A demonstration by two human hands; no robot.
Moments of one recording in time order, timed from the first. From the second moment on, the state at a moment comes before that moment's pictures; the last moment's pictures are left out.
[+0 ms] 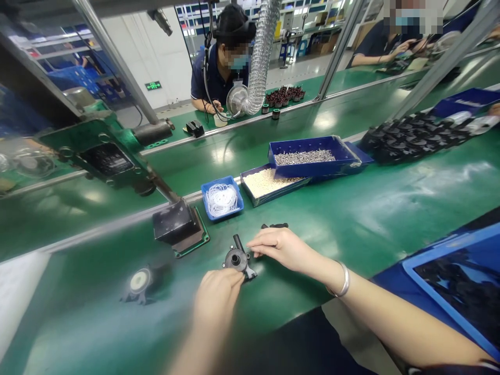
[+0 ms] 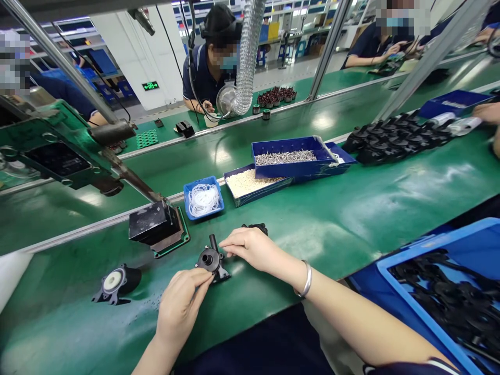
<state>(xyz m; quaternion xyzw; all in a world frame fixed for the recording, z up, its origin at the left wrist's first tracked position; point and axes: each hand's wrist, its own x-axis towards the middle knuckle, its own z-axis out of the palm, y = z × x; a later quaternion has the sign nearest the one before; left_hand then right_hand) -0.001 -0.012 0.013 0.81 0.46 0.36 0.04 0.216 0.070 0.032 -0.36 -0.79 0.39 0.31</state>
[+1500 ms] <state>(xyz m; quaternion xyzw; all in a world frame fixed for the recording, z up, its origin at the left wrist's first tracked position) -0.015 0.001 0.002 0.77 0.50 0.35 0.18 0.214 0.029 0.028 -0.34 -0.89 0.16 0.25</state>
